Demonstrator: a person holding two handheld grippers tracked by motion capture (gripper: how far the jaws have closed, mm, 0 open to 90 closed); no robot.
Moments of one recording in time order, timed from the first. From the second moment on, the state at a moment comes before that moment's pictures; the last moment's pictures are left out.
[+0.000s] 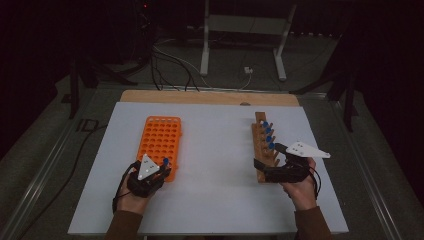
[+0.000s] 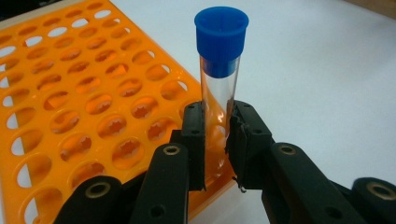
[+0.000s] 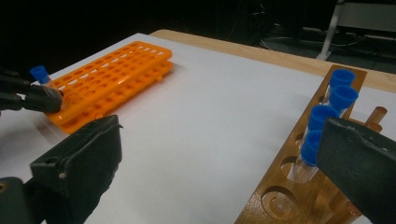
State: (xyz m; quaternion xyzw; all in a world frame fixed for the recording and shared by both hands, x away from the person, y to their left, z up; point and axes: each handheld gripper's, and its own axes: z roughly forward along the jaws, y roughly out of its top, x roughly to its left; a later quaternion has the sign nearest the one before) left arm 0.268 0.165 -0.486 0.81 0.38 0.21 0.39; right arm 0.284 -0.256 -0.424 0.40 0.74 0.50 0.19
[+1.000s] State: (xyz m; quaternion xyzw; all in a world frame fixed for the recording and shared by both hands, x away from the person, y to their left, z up) left arm 0.263 0.175 -0.476 0.76 0.40 0.20 0.47; right arm 0.288 -0.258 -0.427 0.40 0.75 0.48 0.21
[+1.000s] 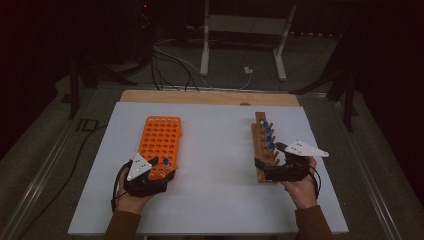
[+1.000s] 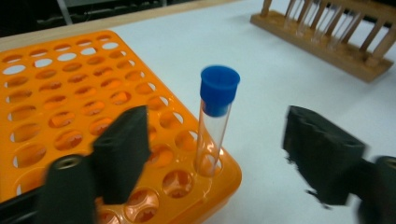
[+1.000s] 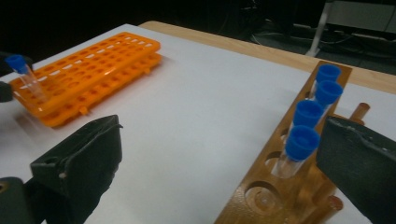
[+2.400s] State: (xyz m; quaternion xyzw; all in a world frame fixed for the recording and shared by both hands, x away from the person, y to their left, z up) left arm 0.257 0.181 -0.464 0.72 0.41 0.21 0.53; right arm 0.324 -0.264 -0.455 0.45 0.76 0.40 0.24
